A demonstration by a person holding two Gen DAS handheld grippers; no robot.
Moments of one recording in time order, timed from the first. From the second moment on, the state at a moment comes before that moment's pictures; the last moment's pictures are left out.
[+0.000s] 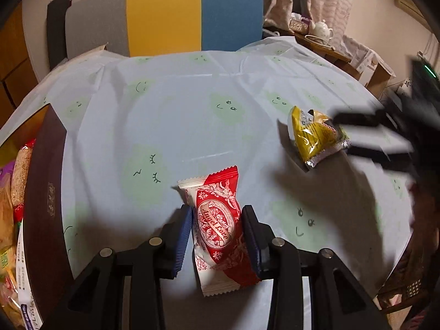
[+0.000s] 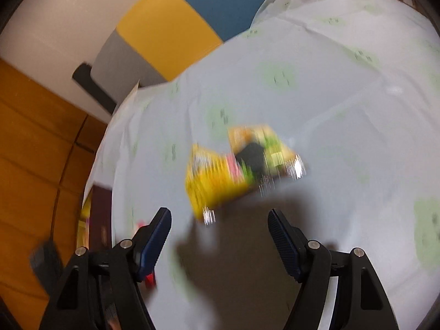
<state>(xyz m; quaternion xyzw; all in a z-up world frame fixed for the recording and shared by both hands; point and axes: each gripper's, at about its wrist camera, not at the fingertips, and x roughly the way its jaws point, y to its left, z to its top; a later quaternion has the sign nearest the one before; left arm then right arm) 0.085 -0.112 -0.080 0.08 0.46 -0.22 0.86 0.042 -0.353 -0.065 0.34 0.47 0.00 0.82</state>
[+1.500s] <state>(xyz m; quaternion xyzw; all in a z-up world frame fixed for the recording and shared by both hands) 0.071 -0.129 -0.080 0.08 0.46 -0.16 0.87 0.021 -0.259 -0.064 0.04 0.53 0.03 0.84</state>
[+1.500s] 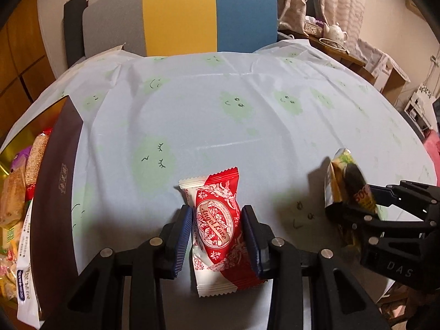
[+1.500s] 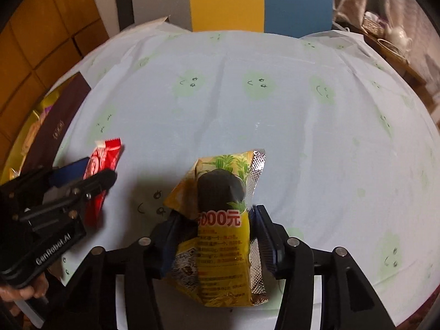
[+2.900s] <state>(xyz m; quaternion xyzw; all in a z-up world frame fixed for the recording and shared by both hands) 0.046 -0.103 -0.035 0.03 0.42 -0.21 0.88 -0.009 -0.232 -0.070 0.00 0.49 0.01 0.87</state>
